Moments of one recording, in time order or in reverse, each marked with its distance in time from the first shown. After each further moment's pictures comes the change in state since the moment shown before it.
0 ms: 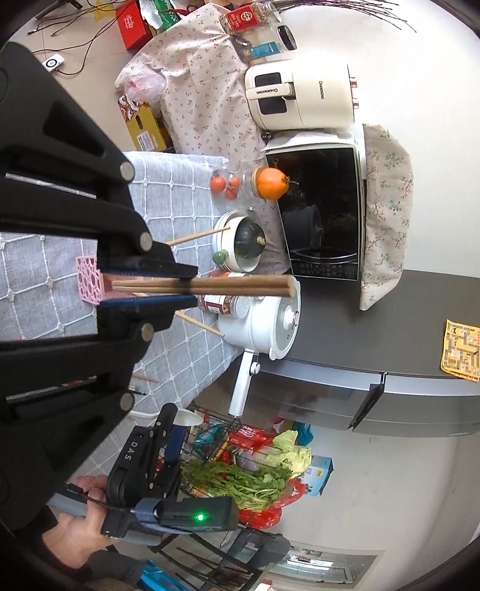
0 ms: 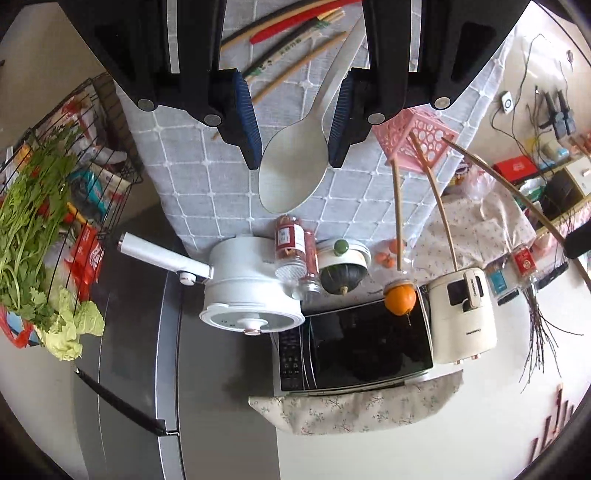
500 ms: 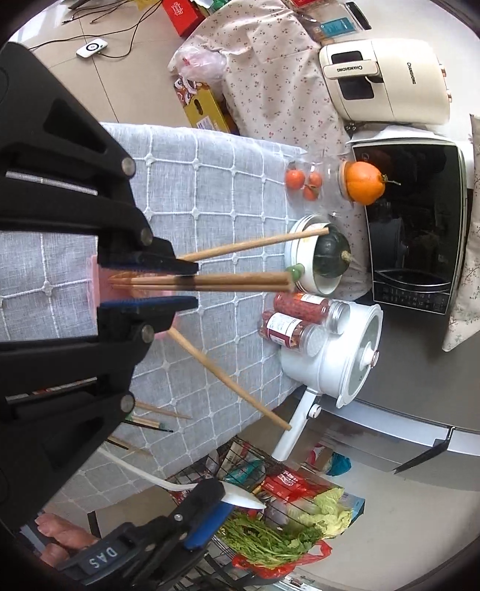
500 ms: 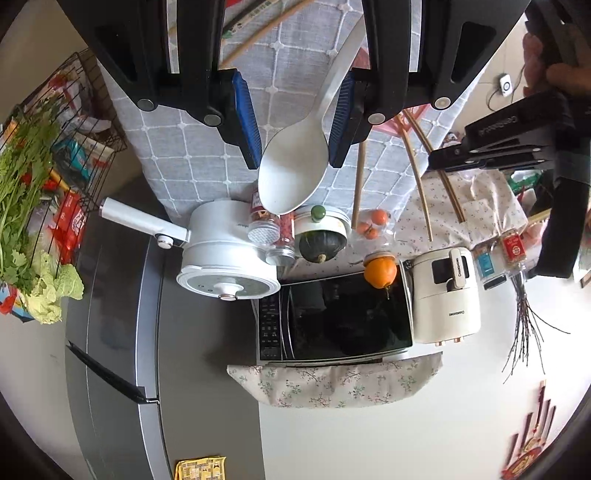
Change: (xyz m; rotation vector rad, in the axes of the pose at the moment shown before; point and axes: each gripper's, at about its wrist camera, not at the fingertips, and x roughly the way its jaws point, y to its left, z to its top) left arm 0.106 0.024 -0.027 -0.103 0.278 0.034; right arm 0.004 0.039 0.012 -0.032 -0.118 0.025
